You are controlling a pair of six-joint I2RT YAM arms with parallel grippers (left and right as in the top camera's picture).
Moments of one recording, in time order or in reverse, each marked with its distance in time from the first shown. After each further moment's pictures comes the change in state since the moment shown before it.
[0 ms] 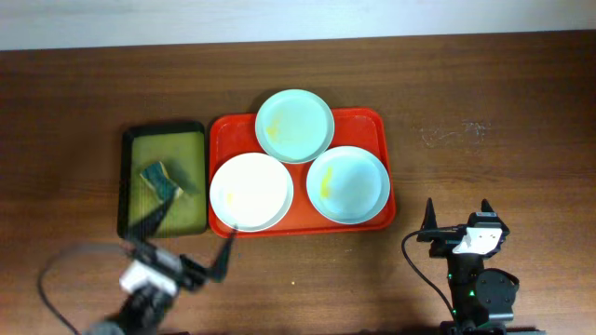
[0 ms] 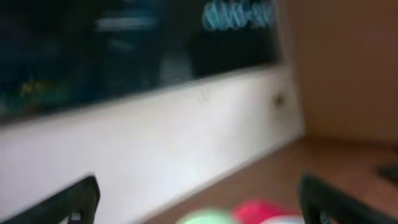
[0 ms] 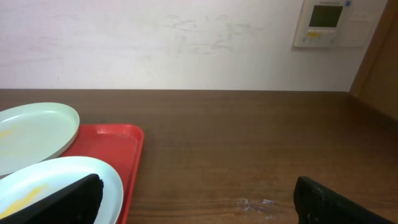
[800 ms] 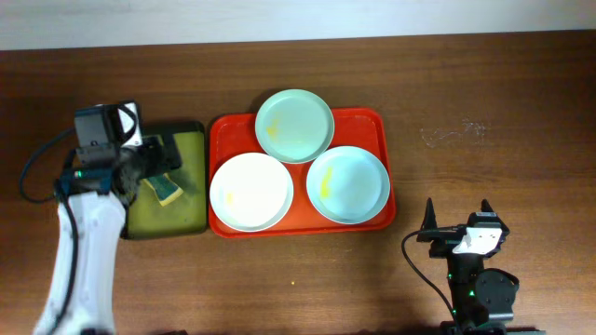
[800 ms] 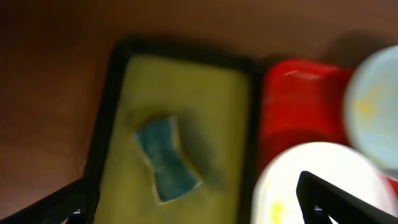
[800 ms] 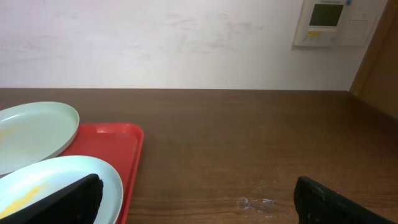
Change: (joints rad) left arm 0.121 1.295 0.777 -0.727 -0.543 -0.123; right arm 0.000 0.002 0.000 0.000 0.000 0.000
